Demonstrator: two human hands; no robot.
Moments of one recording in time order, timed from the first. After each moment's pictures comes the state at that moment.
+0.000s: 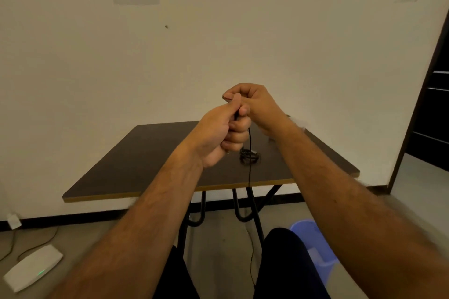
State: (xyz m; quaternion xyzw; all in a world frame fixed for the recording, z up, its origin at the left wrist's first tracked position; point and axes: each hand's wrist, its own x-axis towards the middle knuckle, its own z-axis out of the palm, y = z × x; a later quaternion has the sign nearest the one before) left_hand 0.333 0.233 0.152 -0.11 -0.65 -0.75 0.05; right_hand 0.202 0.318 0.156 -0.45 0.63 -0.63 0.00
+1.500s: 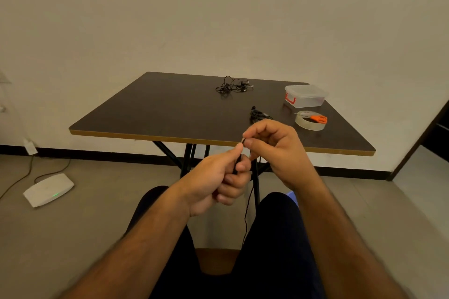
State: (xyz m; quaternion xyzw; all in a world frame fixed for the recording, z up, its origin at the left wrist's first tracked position) left_hand 0.396 0.242 0.022 0.02 -0.59 -0.80 -0.09; right_hand 0.282 0.371 0.031 -0.46 0.63 -0.62 0.06
